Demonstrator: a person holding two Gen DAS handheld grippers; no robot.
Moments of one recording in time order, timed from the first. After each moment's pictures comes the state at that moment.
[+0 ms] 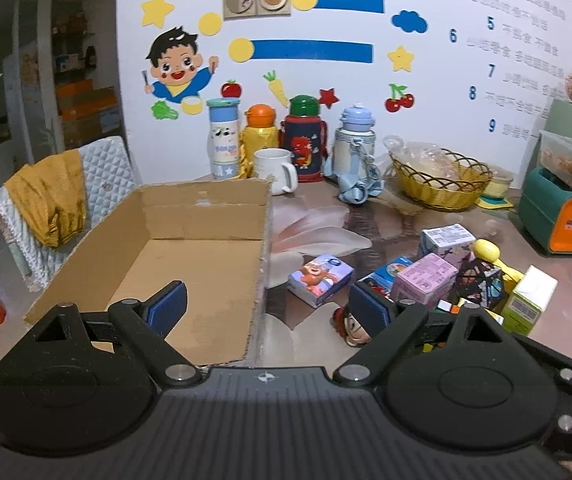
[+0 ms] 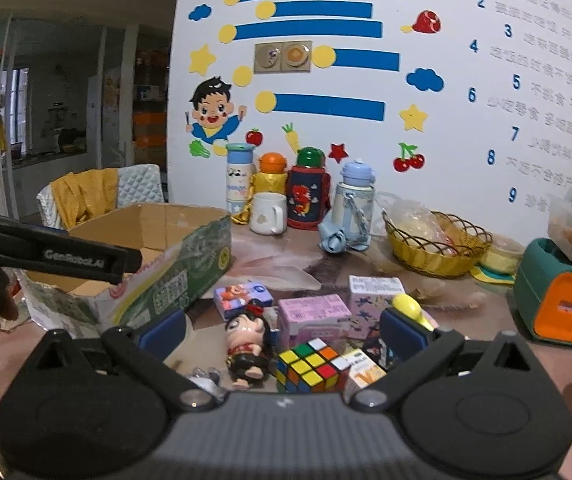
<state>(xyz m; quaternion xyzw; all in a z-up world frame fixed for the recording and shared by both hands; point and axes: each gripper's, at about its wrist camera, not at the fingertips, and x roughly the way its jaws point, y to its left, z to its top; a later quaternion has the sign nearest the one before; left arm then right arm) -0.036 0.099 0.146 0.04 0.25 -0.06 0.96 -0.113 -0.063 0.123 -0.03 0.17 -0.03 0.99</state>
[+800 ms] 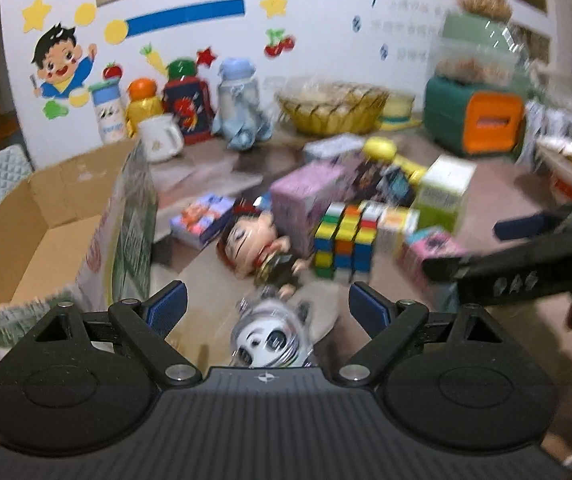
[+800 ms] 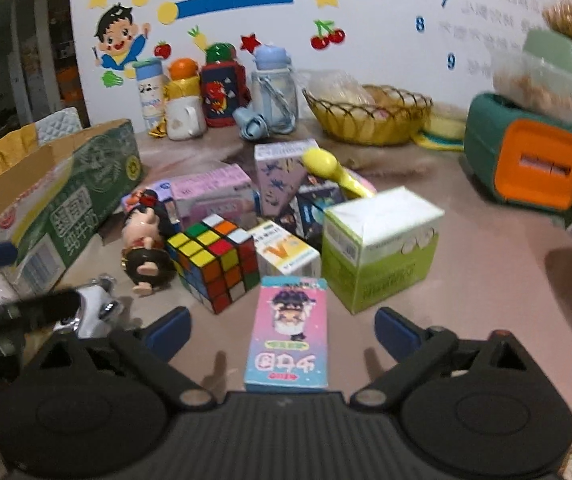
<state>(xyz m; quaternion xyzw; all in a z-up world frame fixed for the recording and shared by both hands) -0.060 0.048 0.071 0.12 0.28 -0.19 0.93 -0.099 -0.131 0.059 0.07 0.30 -0.10 0.95</state>
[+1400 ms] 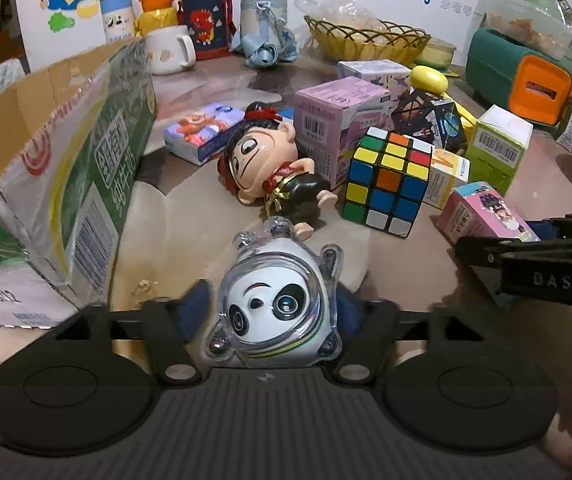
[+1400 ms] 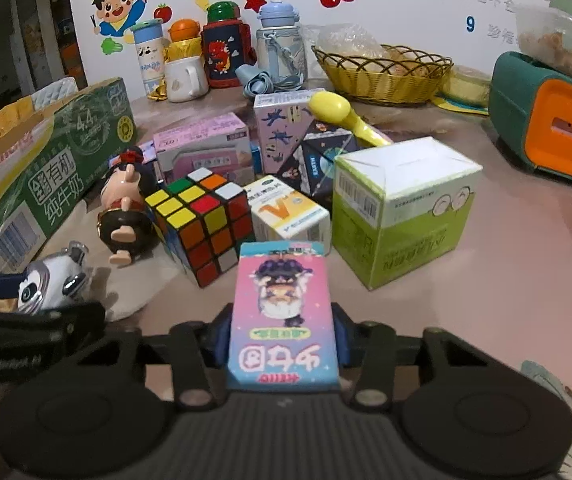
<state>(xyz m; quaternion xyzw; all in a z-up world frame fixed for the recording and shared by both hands) -0.011 0.040 0.021 0.08 0.38 -0.16 0.91 -0.074 -0.143 0.029 0.07 0.34 -0.08 0.93</state>
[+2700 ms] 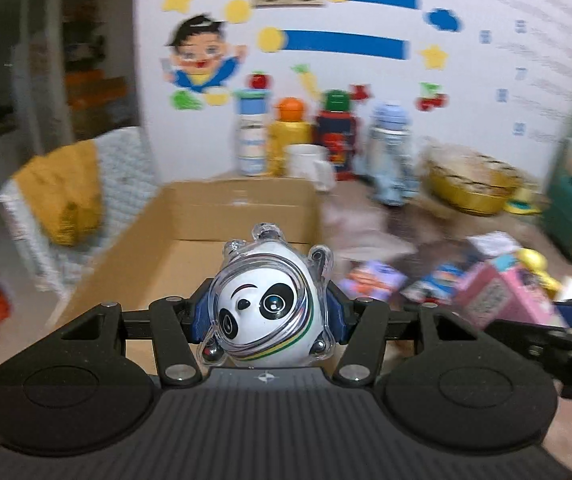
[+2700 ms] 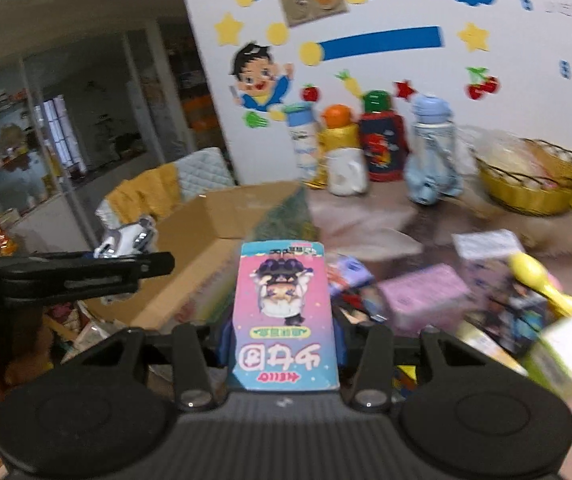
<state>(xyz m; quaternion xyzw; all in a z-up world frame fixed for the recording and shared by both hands) 0.006 0.148 0.143 0.03 0.27 -0.03 0.96 -0.041 -0.055 0.123 0.09 0.23 0.11 0.96</state>
